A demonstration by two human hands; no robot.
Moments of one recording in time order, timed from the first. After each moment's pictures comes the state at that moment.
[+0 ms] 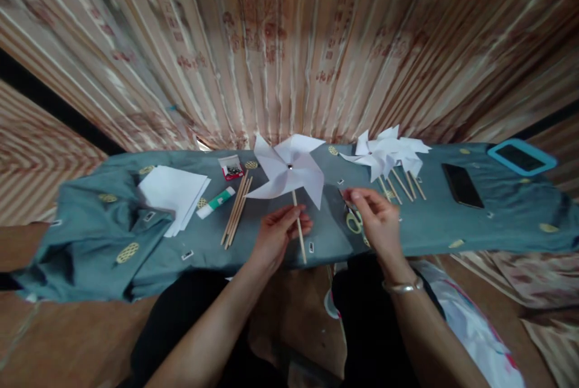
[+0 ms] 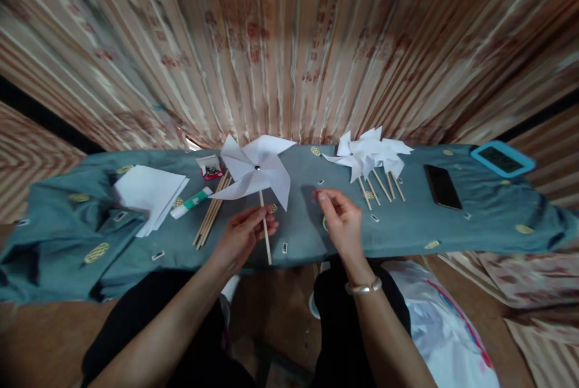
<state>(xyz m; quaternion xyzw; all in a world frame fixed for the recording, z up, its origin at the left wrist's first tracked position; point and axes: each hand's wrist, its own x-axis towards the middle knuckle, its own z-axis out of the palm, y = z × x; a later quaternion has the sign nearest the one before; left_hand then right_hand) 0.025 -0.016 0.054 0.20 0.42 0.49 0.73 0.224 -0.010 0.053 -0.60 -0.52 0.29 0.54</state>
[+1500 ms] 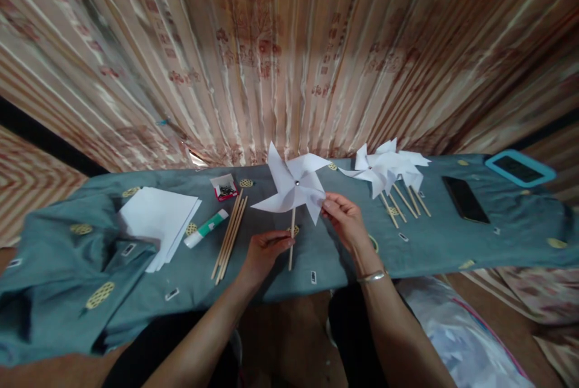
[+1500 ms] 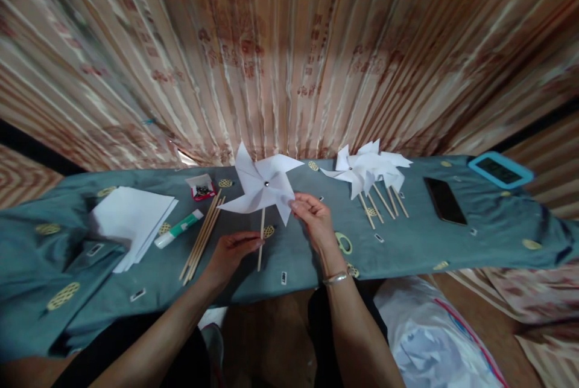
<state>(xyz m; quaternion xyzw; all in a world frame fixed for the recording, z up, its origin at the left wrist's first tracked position) -0.004 0.018 0.003 0.37 0.50 0.45 0.64 0.192 0.056 0.024 -0.47 -0.33 0.55 0.61</state>
